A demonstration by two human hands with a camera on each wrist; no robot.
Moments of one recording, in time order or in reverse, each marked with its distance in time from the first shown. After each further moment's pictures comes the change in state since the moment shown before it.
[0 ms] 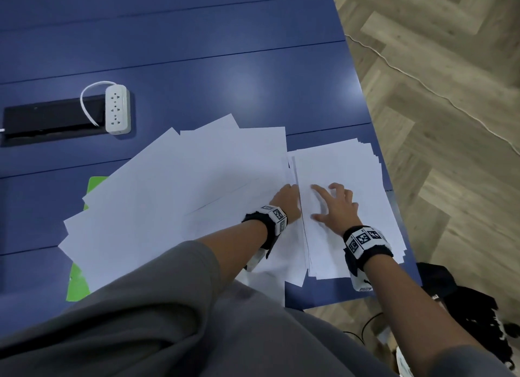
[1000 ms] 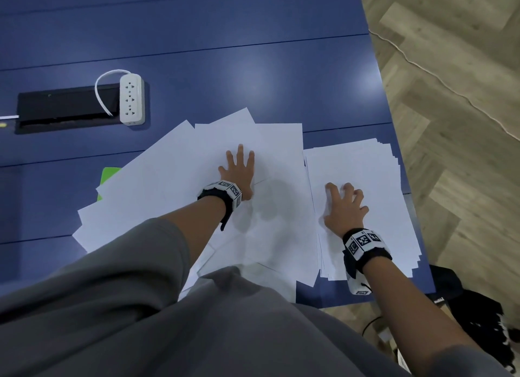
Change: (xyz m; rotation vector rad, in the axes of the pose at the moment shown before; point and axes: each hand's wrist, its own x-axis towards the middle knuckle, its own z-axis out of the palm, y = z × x) left_hand 0.009 -0.114 -0.082 0.578 0.071 -0.202; right_hand 0.004 -0.031 0.015 -0.168 -0.005 0.151
